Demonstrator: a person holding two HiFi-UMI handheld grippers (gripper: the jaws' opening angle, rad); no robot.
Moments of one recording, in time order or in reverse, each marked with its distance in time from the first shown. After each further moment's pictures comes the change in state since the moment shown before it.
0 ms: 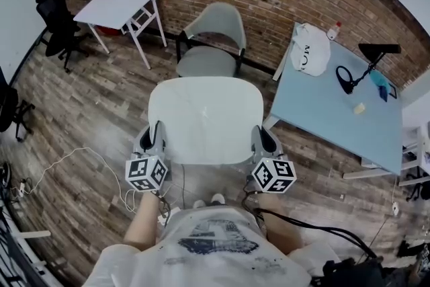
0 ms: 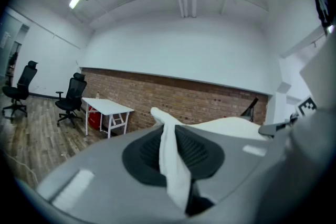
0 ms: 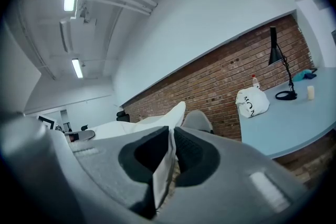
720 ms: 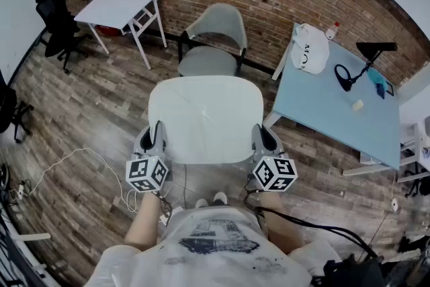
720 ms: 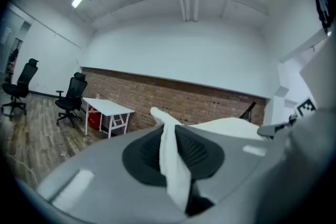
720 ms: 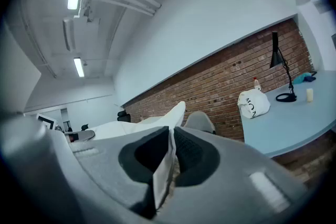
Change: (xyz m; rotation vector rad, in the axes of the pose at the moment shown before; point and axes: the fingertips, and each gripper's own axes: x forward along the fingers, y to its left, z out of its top) left arm -0.031 0.023 0.011 -0.018 -0.016 -0.019; right arm -0.015 0.041 -0.001 -0.019 -0.014 -0.003
